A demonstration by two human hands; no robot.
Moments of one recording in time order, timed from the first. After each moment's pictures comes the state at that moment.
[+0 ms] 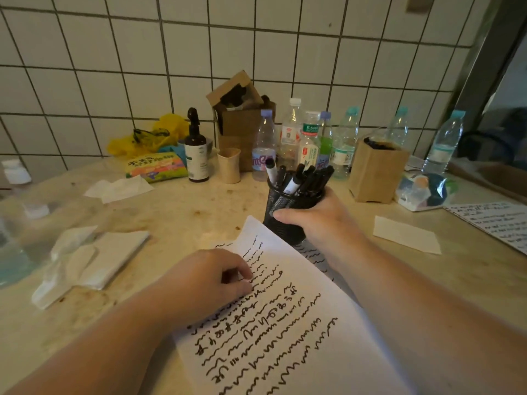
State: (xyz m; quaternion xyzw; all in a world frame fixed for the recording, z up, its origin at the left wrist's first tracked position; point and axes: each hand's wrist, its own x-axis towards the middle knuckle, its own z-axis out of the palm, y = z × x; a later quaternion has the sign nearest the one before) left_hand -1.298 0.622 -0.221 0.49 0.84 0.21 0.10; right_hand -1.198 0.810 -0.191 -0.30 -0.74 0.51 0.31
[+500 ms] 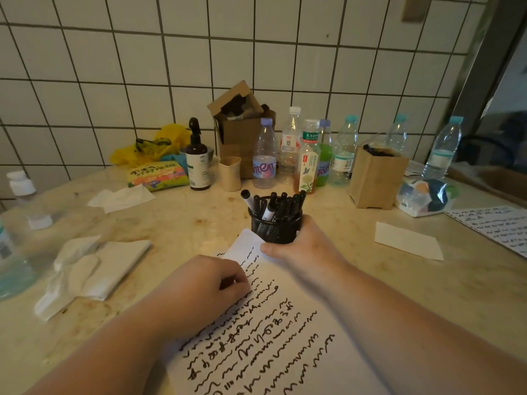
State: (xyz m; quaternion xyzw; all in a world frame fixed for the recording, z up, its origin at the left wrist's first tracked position) left_hand -1.302 0.620 -0.219 0.50 0.84 0.19 0.08; right_hand -1.205 0.791 -0.217 -0.35 -0.80 0.43 0.23
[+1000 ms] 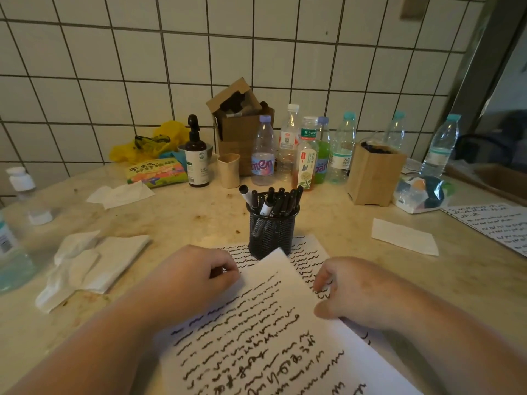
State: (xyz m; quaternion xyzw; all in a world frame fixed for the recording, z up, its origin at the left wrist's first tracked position) left_hand -1.305 0.612 -0.213 0.49 0.85 0.19 0.06; right_hand -1.118 0.790 -0.200 -0.36 -0.90 0.24 -0.07
